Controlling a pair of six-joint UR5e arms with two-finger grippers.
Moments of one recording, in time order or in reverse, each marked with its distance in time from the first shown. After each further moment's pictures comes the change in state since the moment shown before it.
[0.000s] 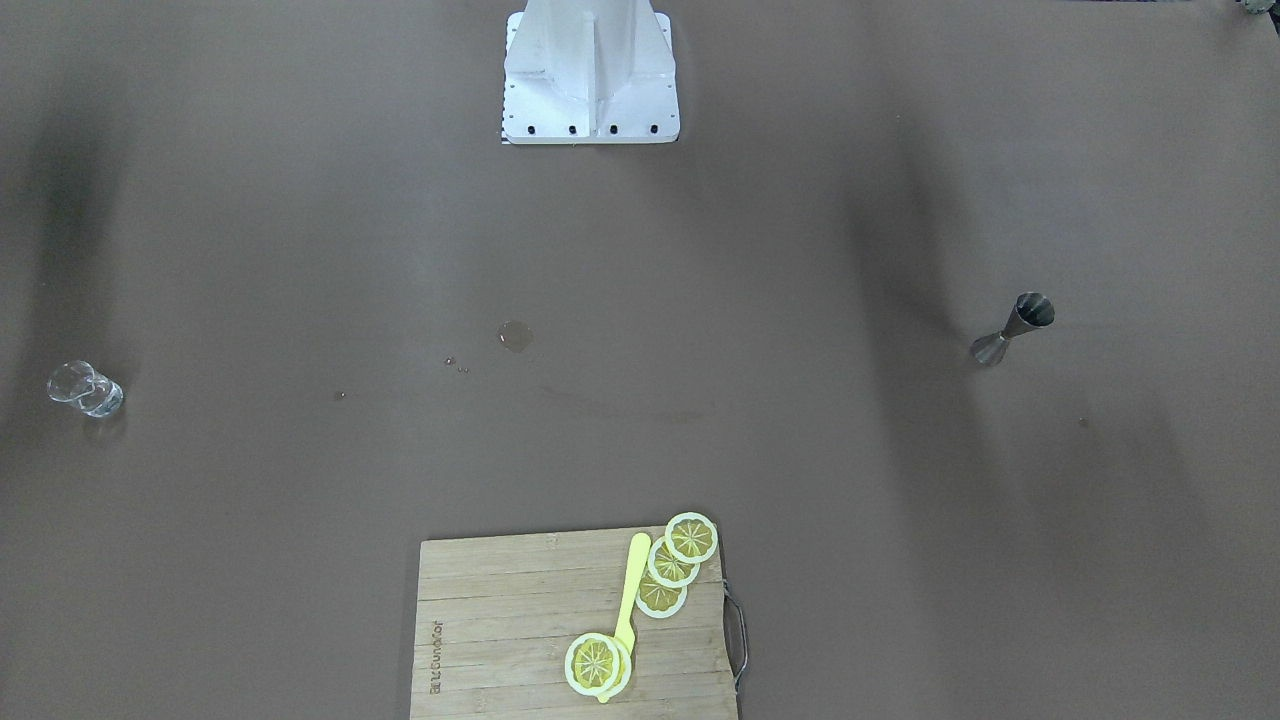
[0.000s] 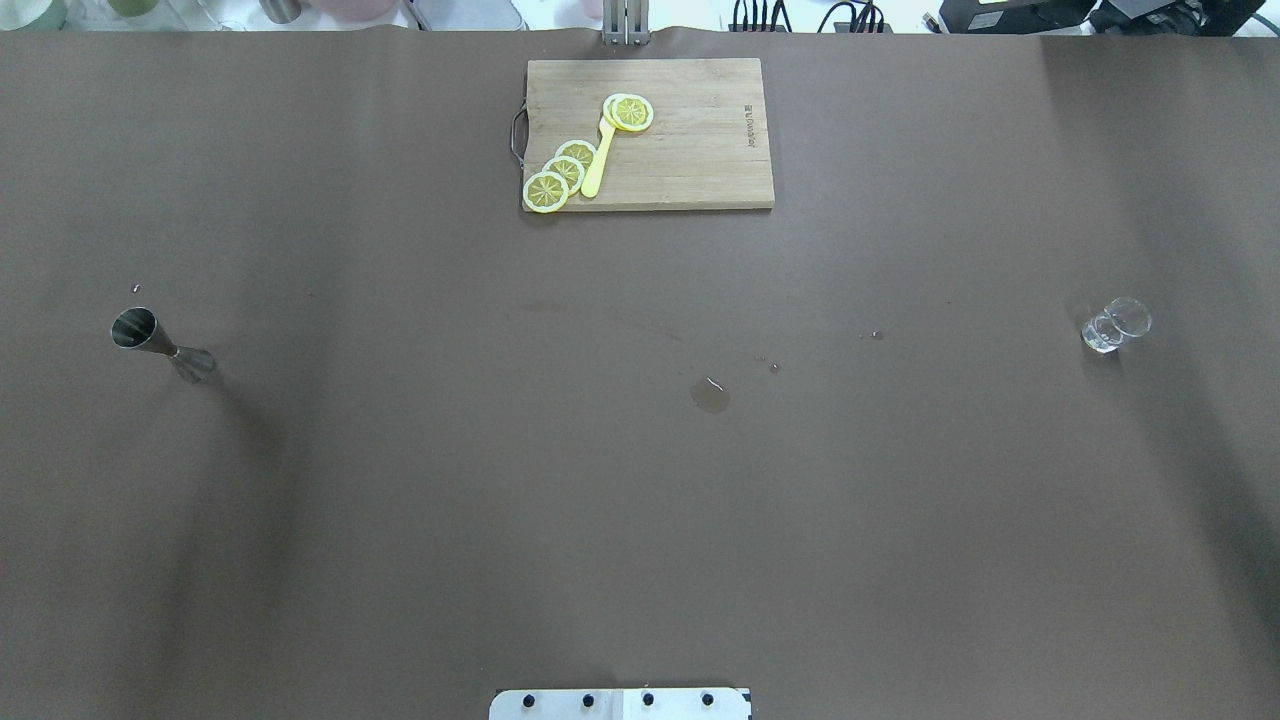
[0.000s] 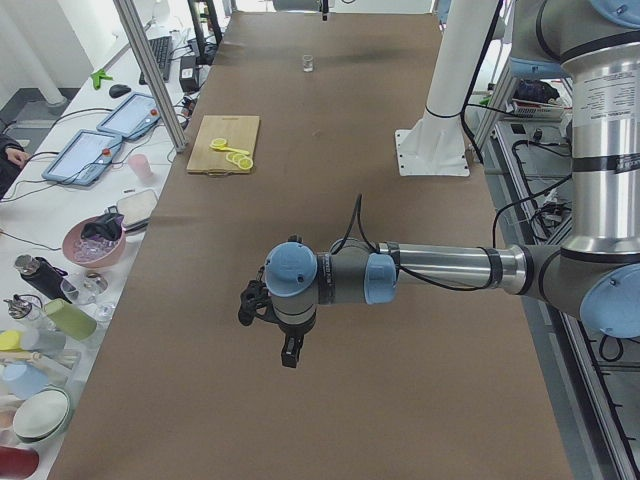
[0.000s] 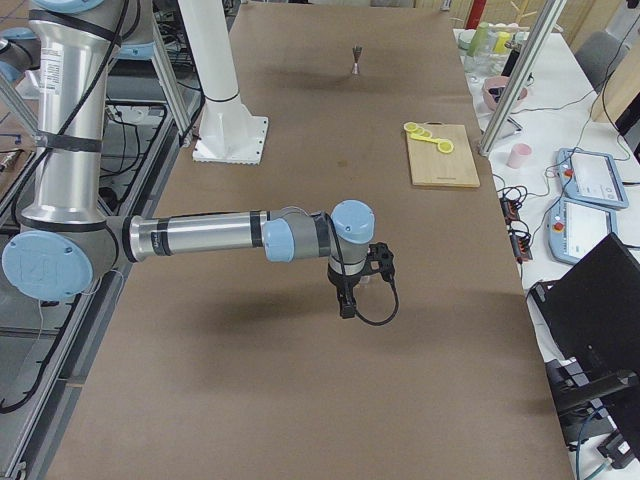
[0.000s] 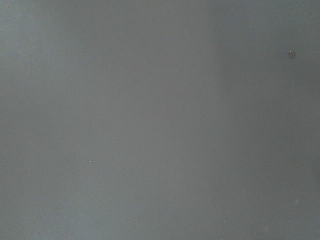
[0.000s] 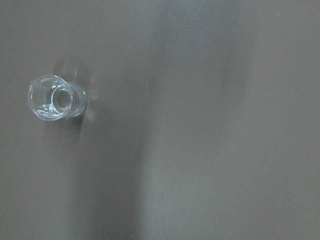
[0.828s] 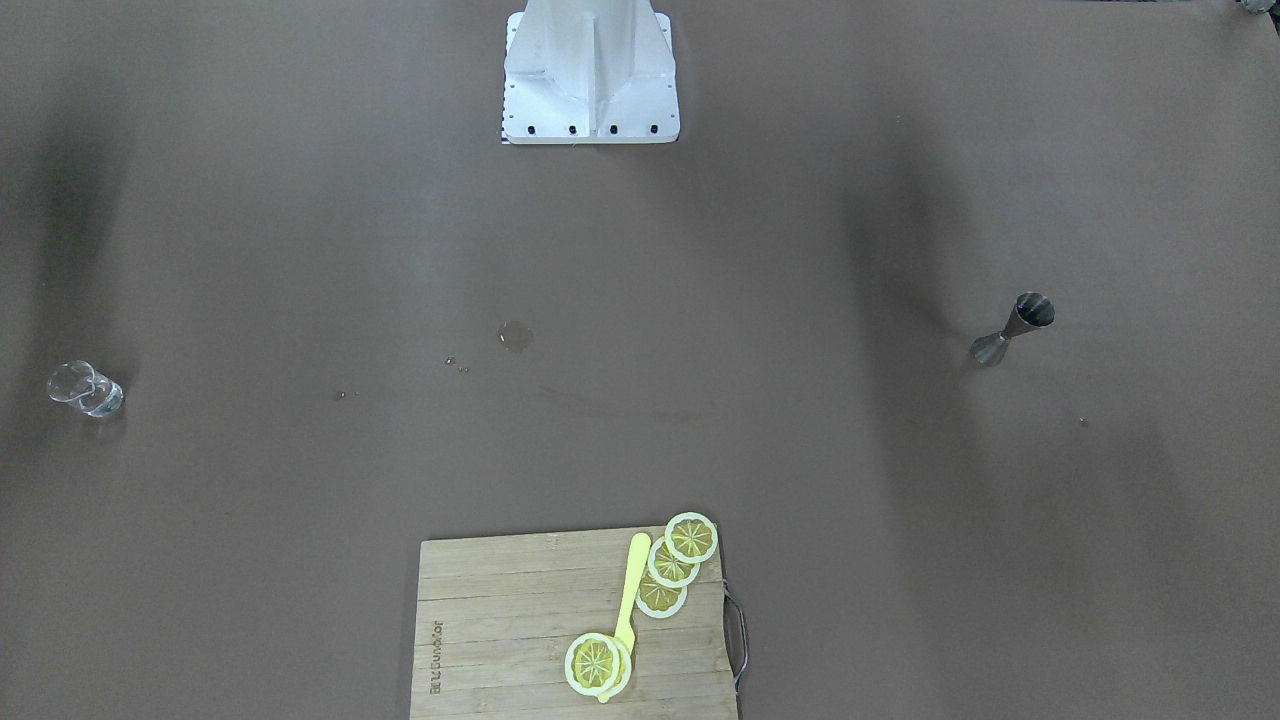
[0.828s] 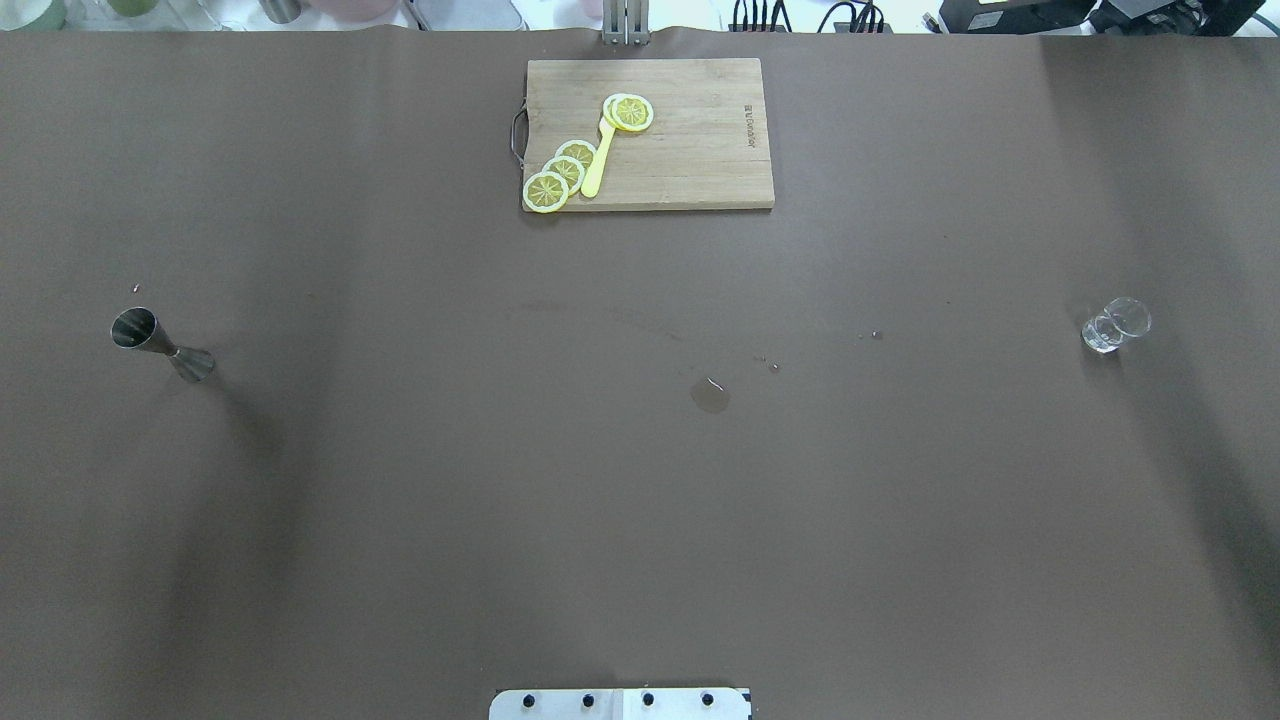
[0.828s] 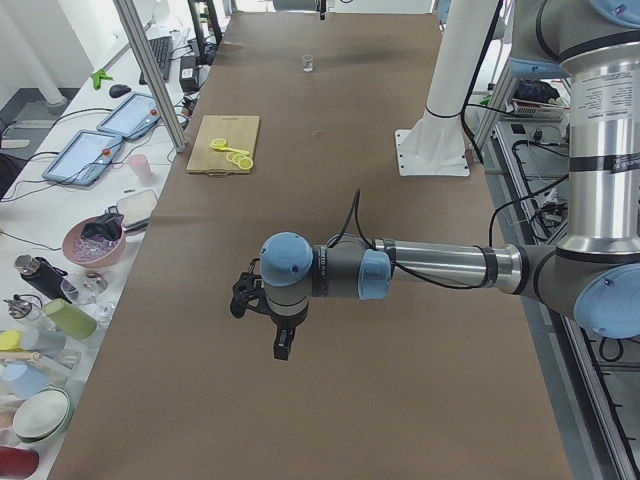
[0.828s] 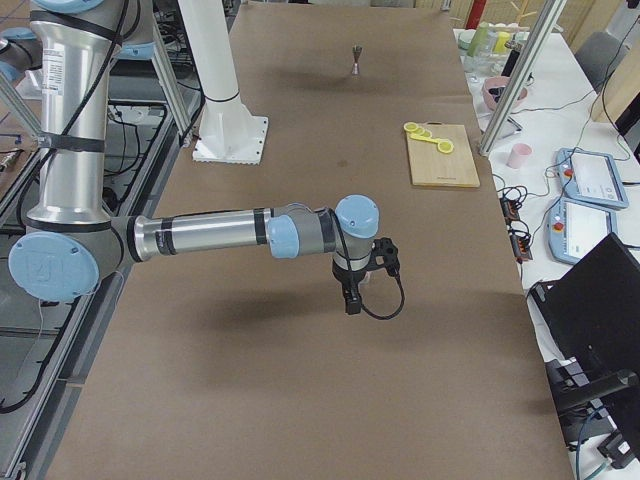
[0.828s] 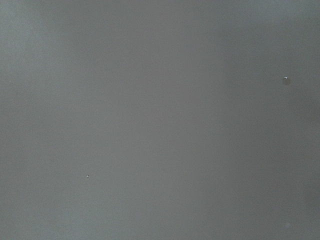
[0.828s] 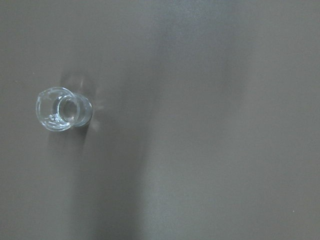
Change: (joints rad) left arm 0.001 -0.014 -0.002 -0.043 -0.002 -0.050; right arm 0.000 0.023 0.003 0.000 -0.005 -0.002
